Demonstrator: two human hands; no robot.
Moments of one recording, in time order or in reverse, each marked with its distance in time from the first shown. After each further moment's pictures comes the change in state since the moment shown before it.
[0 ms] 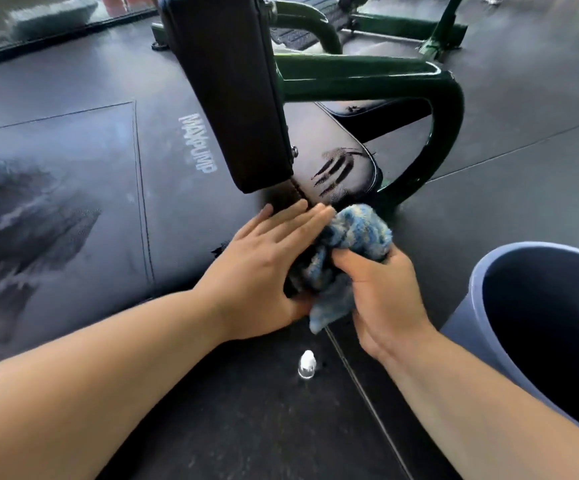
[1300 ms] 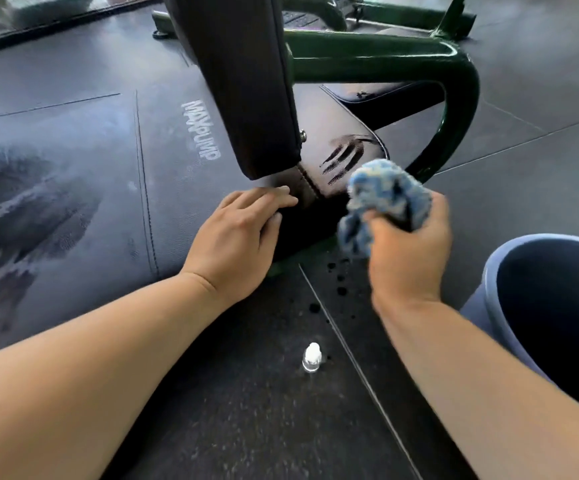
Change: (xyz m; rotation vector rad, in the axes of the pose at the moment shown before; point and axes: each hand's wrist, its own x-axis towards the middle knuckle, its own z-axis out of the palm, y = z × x) left_hand 0.001 -0.027 0.005 -0.020 0.212 -0.254; right_hand 0.041 0.010 -0.008 -0.297 0.389 -0.499
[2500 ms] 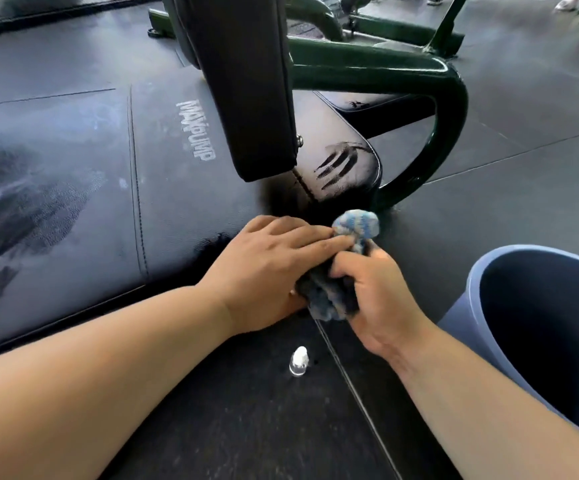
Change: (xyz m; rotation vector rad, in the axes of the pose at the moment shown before) left_hand -0.007 0.016 0.009 0.178 -0.176 0.475; right_hand -0.030 -0.025 -0.015 0.357 -0.711 0.604
